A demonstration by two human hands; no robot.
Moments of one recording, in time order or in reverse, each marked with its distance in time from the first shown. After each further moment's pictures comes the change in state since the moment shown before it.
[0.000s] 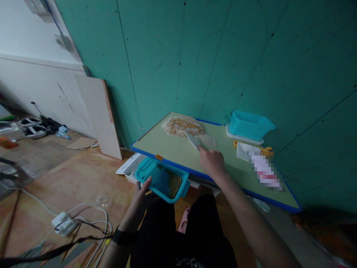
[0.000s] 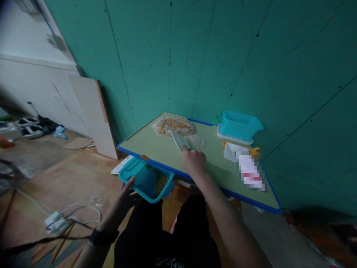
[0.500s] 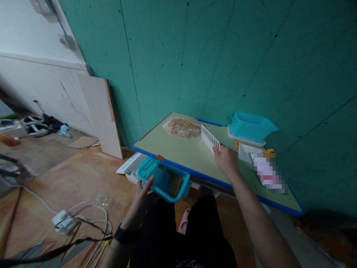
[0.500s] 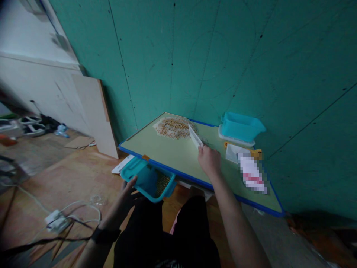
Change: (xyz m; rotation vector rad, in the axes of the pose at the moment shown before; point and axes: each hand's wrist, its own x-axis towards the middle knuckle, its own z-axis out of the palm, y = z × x) left_hand -0.003 0.004 0.010 -0.016 0.016 -0.005; right_hand 0.015 0.047 0.019 0.155 0.109 0.289
